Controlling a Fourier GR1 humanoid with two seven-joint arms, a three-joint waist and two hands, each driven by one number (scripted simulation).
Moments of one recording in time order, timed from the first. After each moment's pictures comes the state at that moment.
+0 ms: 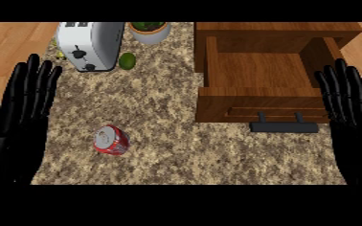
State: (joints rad) left arm -0.02 0.12 -0.03 -2.10 -0.02 -0.02 -0.02; right arm 0.02 -0.14 0.02 -2.10 0.02 0.01 0.01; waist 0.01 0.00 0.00
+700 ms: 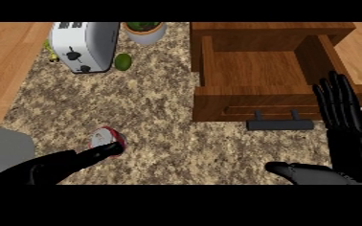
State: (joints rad) left arm 0.06 0.51 -0.19 -2.02 0.49 -0.76 -0.04; right arm 0.09 -0.10 0.00 -2.07 0.01 -0.04 0.14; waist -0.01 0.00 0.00
